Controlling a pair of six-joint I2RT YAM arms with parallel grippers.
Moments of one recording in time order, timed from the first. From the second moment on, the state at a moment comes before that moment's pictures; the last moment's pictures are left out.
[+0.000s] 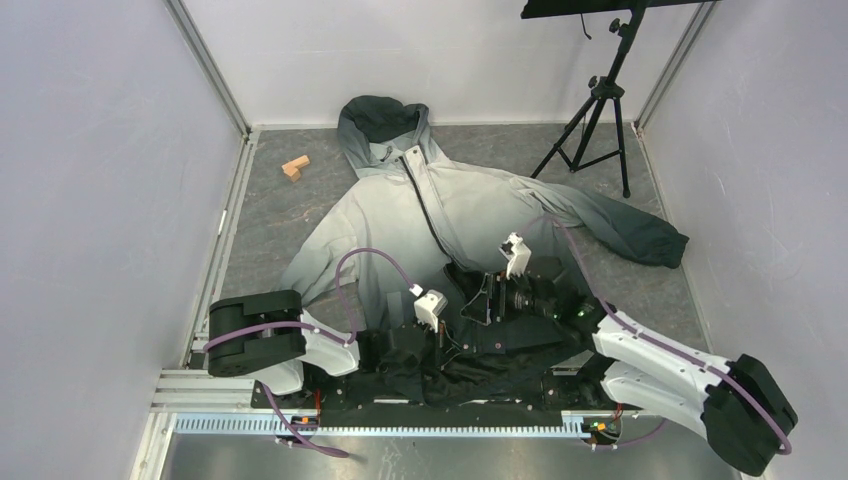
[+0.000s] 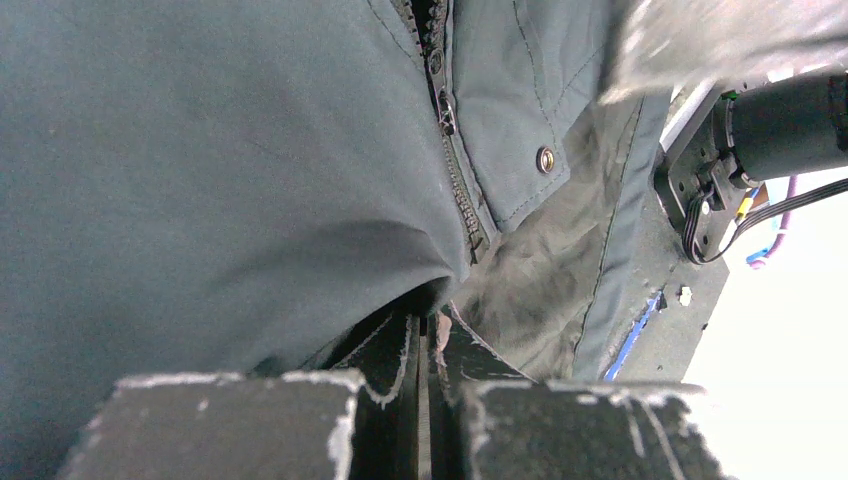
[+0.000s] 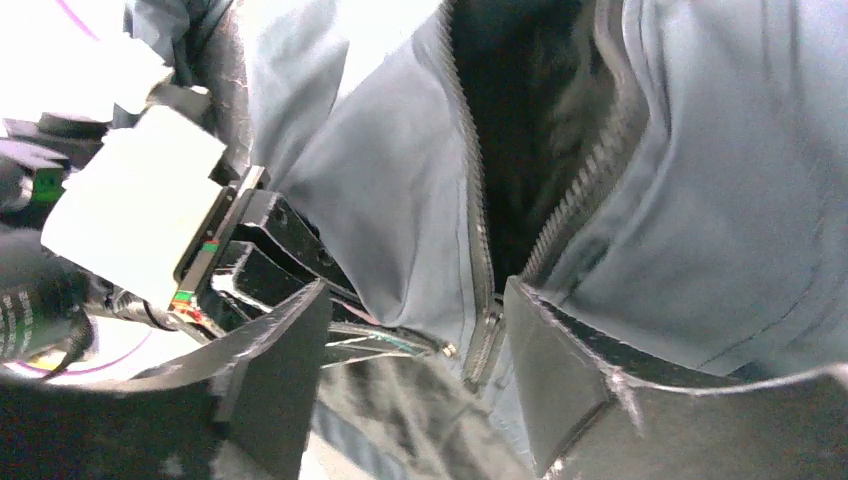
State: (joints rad) left arm -1.35 1.54 0.29 0.78 -0.25 -0.79; right arm 0.72 0.94 0.32 0.07 -0.34 0.72
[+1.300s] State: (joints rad) left arm -1.35 1.54 0.19 0.99 -0.21 -0.74; right arm 0.74 1.07 0.53 -0.33 -0.70 -0.87
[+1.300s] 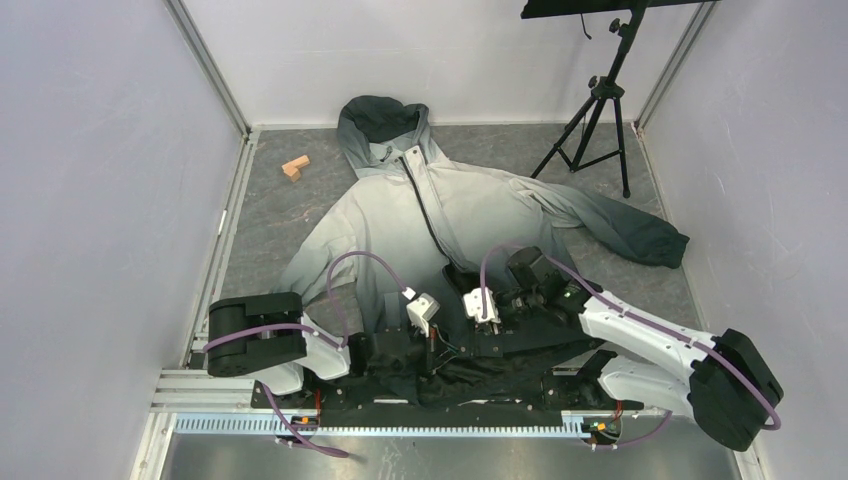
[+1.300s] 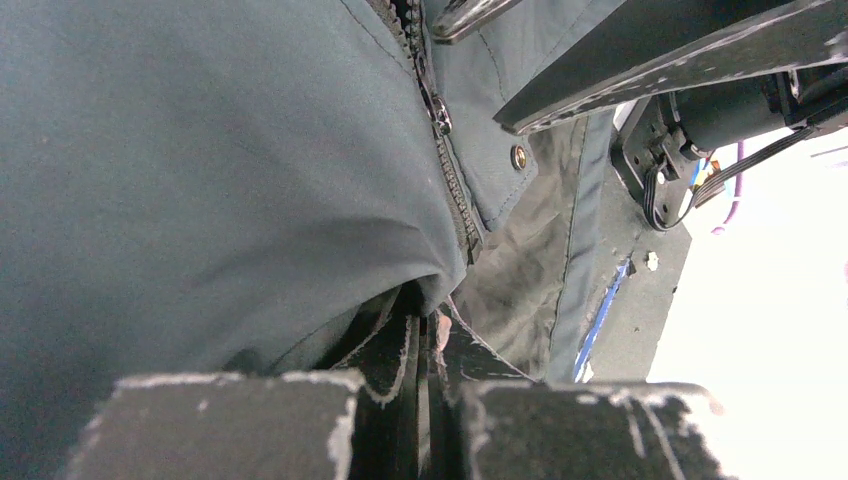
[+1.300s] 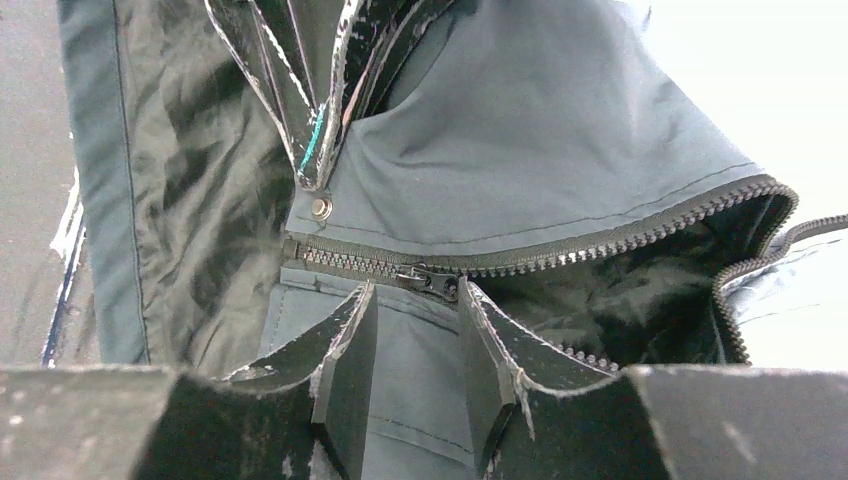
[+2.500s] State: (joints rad) left arm -1.35 1.54 0.17 1.02 -0.20 -0.73; right arm 0.75 1.15 0.47 -0.17 -0.66 -0.83
